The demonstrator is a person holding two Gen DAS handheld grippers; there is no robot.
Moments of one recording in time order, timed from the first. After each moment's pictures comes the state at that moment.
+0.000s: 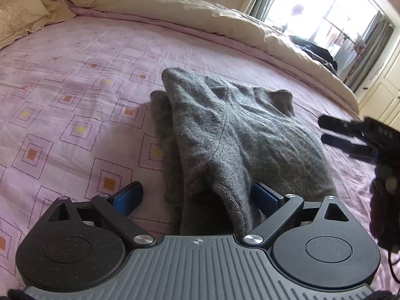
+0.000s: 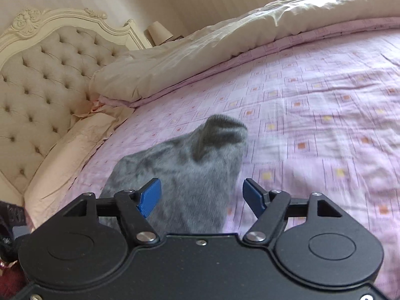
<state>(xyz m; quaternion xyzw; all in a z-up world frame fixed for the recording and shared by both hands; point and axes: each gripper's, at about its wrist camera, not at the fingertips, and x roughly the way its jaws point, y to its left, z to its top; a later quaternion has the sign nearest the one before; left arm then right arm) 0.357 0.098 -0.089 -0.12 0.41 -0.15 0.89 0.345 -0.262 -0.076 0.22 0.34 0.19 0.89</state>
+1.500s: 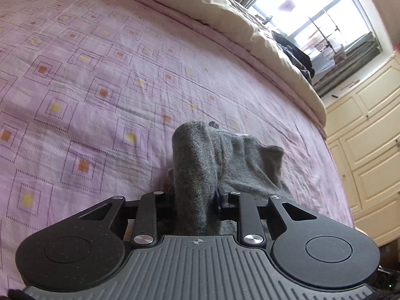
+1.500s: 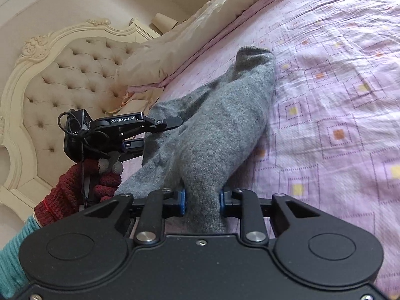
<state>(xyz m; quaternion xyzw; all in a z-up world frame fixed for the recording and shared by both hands) 0.449 0.105 -0.081 -0.20 0.47 -0.25 0.82 0.250 -0.246 -0.100 0.34 0.38 0.22 0.83</state>
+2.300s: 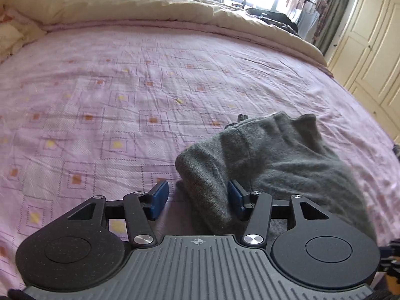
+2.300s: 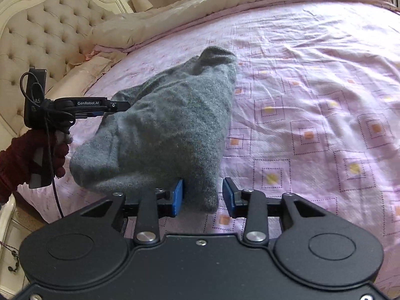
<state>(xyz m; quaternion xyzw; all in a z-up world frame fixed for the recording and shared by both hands) 0.265 0.070 -0.079 0.00 0.41 -0.21 0.89 0.058 -0.247 -0.078 0.16 0.40 0.10 0.90</state>
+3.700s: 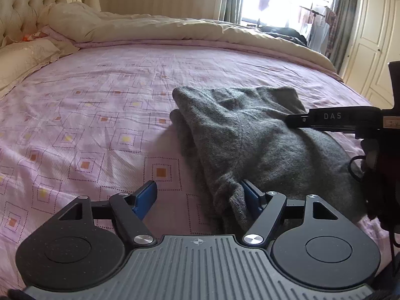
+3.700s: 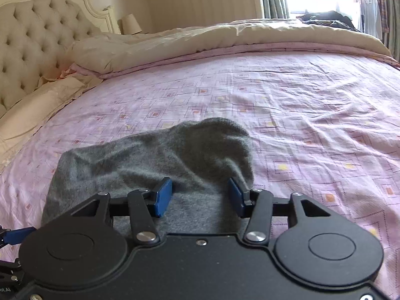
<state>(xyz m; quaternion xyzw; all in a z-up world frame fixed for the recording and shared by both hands) 0.140 0.065 -0.092 0.00 0.35 -0.14 0.92 0.174 -0.221 -0.086 0.09 0.33 0.03 0.94</state>
